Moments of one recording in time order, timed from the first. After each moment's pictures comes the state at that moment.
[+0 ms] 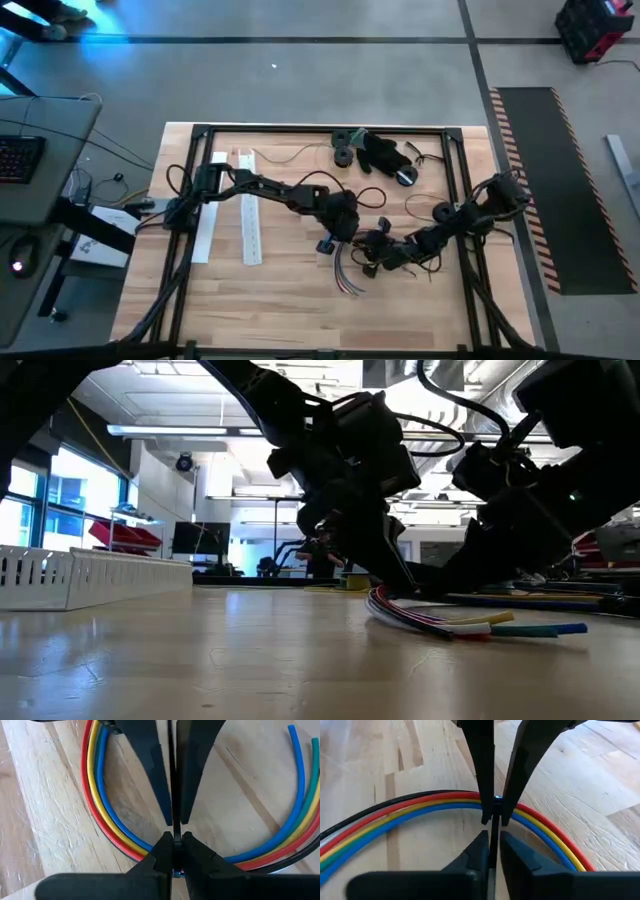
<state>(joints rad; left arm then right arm) 0.03 2.18 1.48 -0.24 0.33 0.41 0.43 1.78 0.51 0.54 0.59 0.52</state>
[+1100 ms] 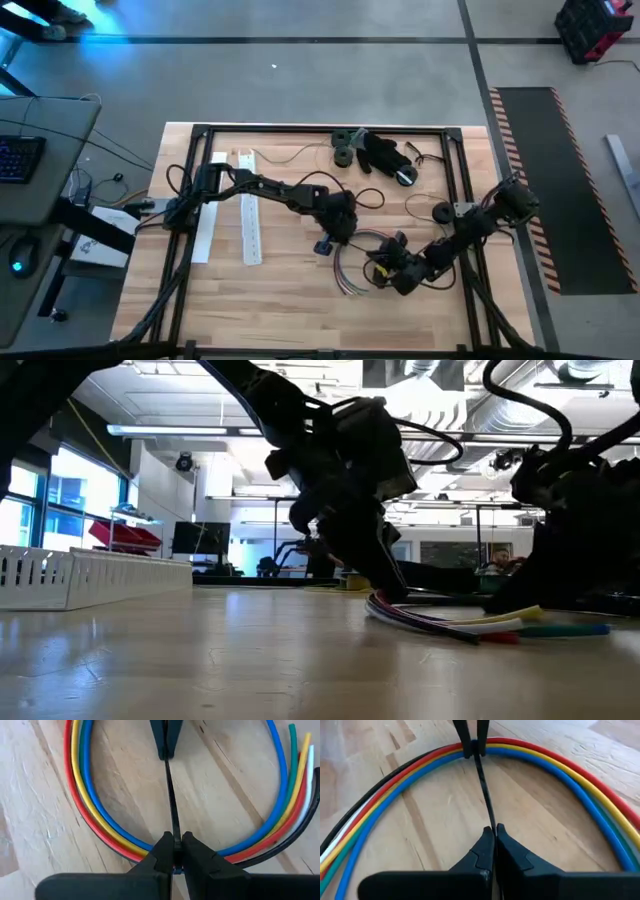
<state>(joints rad) 0.04 2.19 1.48 -0.27 0.37 0.37 0.66 1.76 0.51 0.22 0.70 1.10</state>
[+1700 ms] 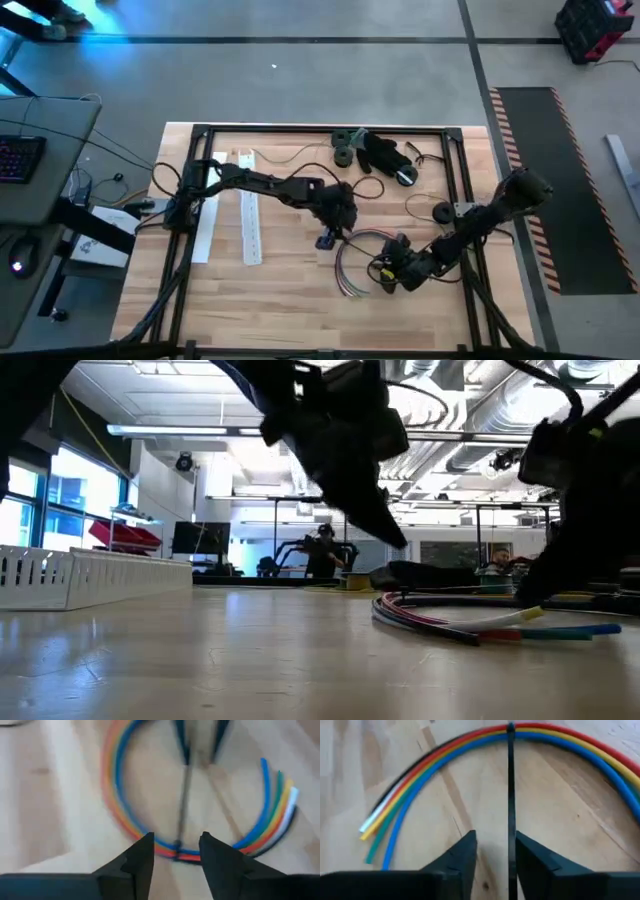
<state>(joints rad) 0.05 2.04 1.48 -0.34 0.27 0.21 0.64 1.56 0.51 0.14 0.54 0.99</state>
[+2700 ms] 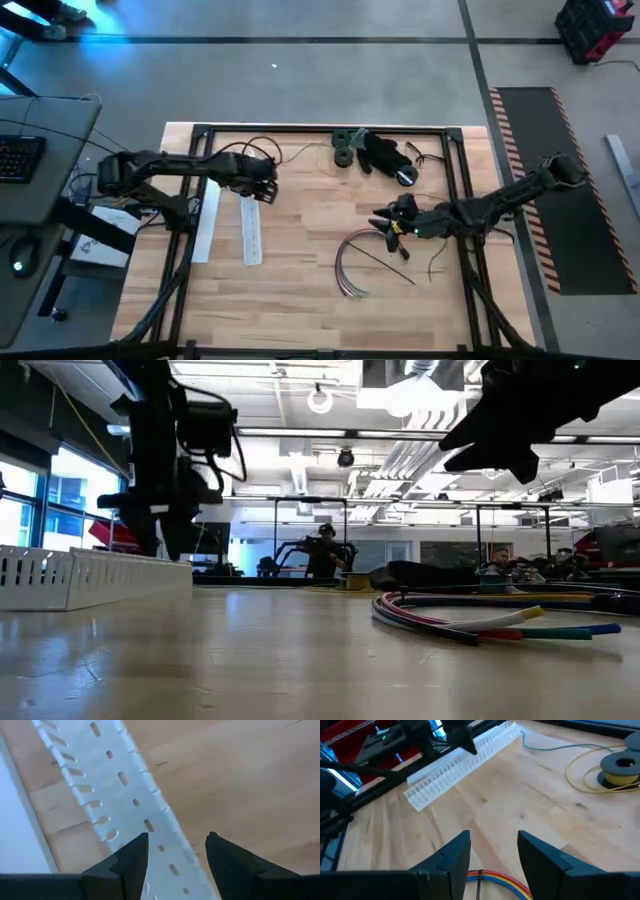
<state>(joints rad) 0.31 1.41 0.81 -0.81 -0.20 -0.91 0.34 1.07 0.51 0.05 0.55 0.70</state>
